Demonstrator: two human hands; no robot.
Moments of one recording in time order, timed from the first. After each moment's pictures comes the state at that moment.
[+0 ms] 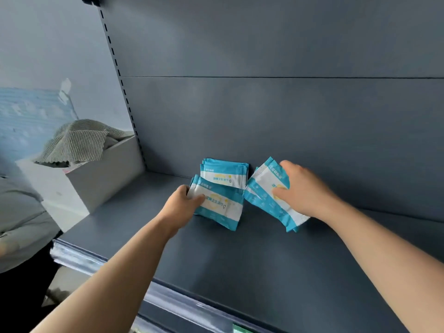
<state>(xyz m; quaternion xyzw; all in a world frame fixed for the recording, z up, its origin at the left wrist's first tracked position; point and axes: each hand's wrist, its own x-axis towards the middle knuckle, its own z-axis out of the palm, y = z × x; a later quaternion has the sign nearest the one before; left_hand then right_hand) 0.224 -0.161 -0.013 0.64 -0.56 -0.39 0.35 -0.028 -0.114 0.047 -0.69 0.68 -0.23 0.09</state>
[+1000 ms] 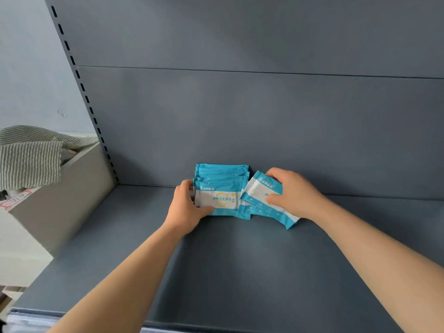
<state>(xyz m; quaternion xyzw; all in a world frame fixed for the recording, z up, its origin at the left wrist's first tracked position) 0.246 -0.248 -0.050 0.52 -0.70 -0.37 0.34 0.018 -0.149 0.026 -0.64 0.73 -0.22 0.12</state>
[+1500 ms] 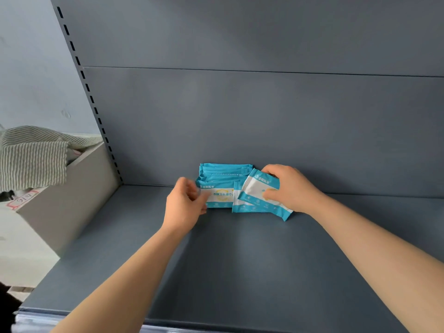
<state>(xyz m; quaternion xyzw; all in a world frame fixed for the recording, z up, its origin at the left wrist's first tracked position) 0.252 -0.243 -0.044 0.50 -0.64 -0.39 0.44 0.027 -0.162 0.025 -0.66 0.70 -0.24 0.12</state>
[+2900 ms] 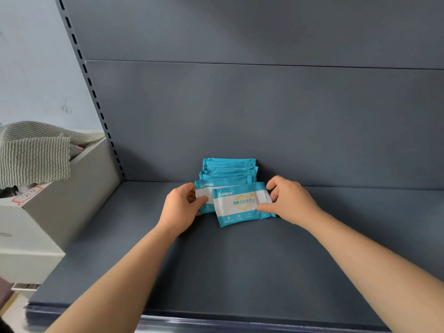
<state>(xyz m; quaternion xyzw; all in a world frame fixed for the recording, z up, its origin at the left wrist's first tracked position) 0.278 -0.250 -0.054 0.48 -0.69 -0.40 0.35 0.043 -0.151 -0.016 -0.57 0.79 -0.20 0.08</state>
